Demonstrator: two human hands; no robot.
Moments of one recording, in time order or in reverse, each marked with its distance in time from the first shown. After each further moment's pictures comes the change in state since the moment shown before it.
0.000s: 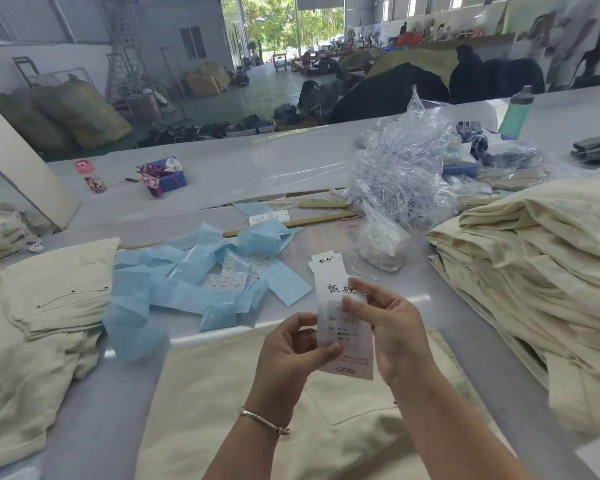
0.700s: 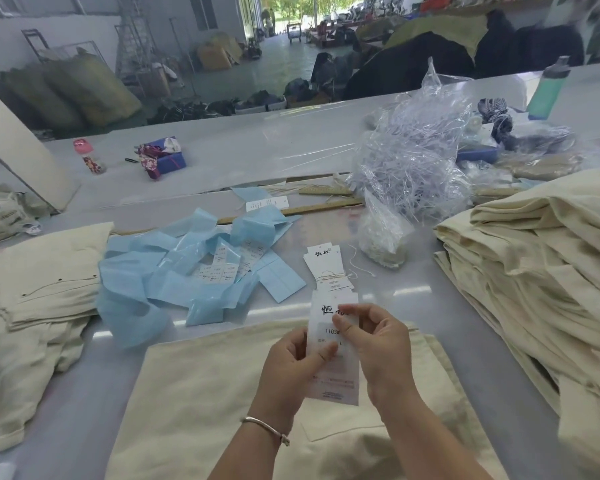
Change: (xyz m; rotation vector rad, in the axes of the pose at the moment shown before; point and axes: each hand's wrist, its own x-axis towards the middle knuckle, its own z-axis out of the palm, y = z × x) left_hand 0.034 -0.045 0.020 0.139 0.128 -0.187; right_hand 0.037 0.029 -0.035 -0.244 0.075 -0.091
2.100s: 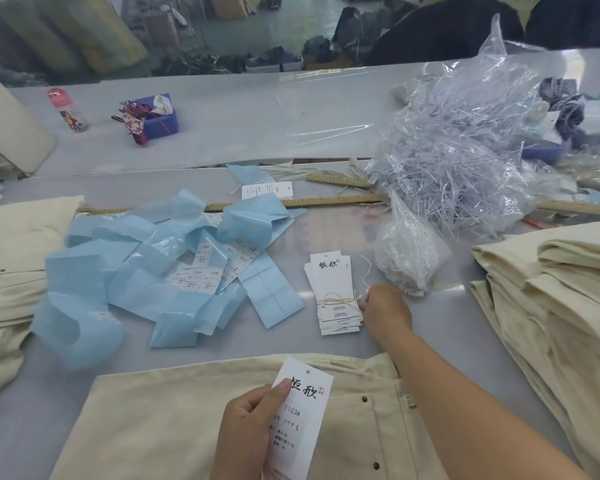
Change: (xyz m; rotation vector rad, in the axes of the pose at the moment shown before) left_hand 0.071 -0.046 -0.032 -0.045 0.336 -0.261; right_hand 0.250 0.088 -0.014 -1.492 -0.164 0.005
